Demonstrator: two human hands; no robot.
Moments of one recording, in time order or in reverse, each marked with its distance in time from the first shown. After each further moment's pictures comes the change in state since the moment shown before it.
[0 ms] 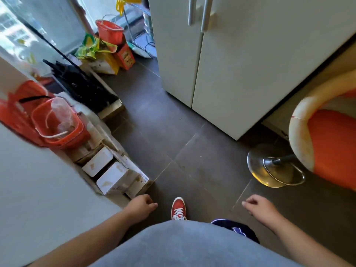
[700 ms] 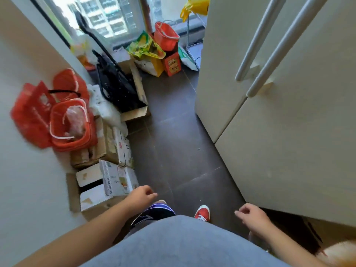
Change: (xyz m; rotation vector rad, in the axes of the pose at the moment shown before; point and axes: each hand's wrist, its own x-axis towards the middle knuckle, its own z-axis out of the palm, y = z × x) left_hand 0.117 0.172 -0.150 -0.444 0.203 -0.167; right_hand 0.273 -0.242 -0.135 -0.411 -0.206 -0.201
